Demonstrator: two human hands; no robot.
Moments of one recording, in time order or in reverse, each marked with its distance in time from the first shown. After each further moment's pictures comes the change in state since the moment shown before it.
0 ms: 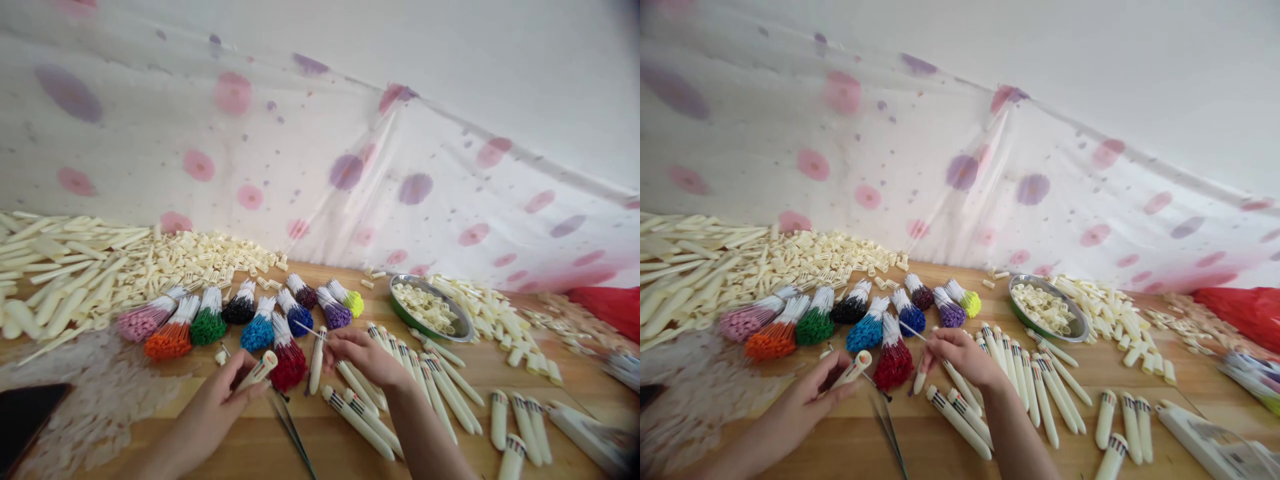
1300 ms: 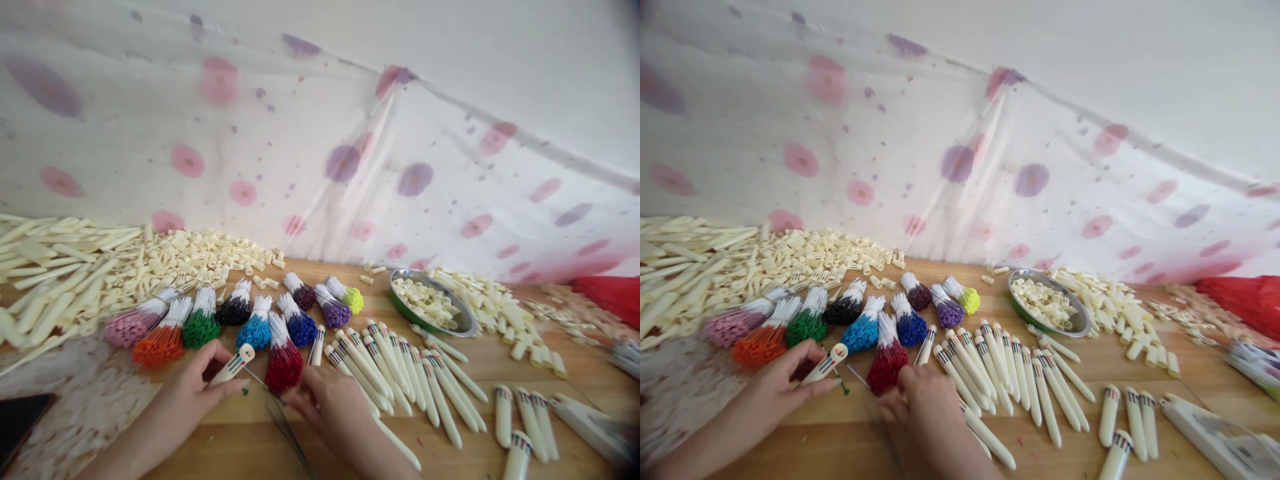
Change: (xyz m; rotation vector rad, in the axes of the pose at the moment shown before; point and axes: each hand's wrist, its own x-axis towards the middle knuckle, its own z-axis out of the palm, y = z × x) left_hand 0.008 -0.010 -0.026 0.129 0.153 -0.039; right_hand -0.013 0.008 0.075 -1.104 0.268 0.061
